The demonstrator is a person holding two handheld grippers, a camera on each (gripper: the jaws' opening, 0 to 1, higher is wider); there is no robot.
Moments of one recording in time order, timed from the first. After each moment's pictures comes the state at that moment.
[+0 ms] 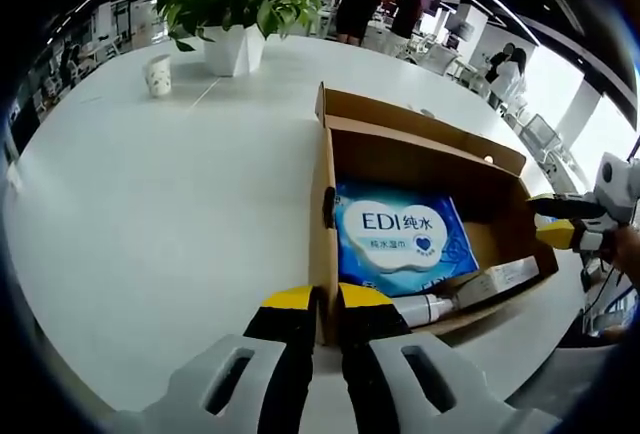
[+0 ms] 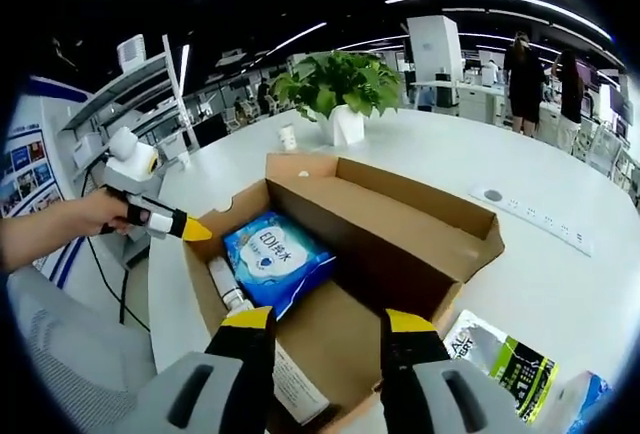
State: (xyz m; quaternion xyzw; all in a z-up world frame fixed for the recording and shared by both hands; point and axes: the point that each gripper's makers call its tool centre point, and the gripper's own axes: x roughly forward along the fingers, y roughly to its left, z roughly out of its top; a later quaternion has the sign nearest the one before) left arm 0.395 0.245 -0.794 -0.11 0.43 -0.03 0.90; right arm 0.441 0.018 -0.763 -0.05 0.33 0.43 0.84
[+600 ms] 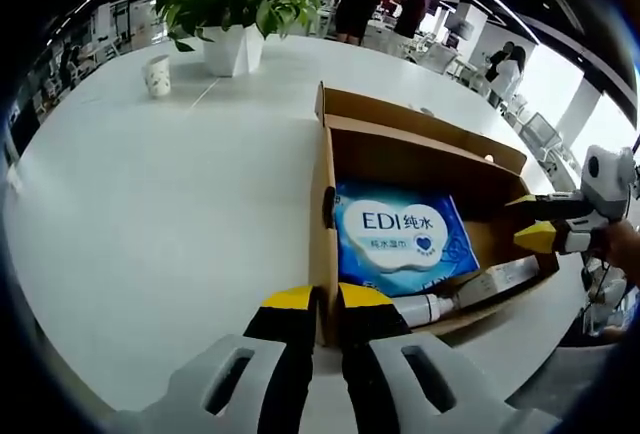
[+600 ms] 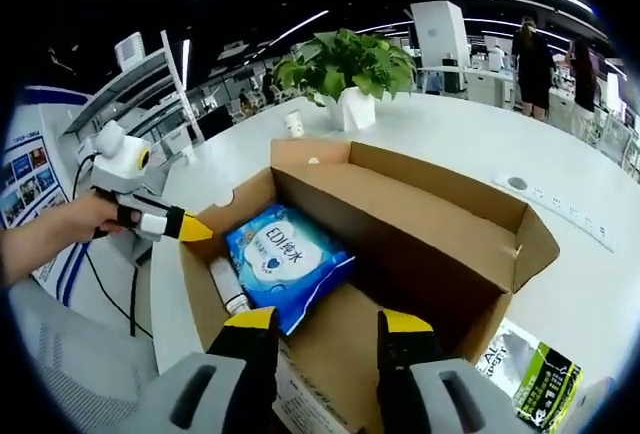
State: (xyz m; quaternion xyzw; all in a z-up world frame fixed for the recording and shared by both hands) left arm 0.395 0.245 -0.795 -0.11 0.43 -0.03 0.90; right arm 0.444 0.048 -0.781 -0.04 0.36 0.45 0.82
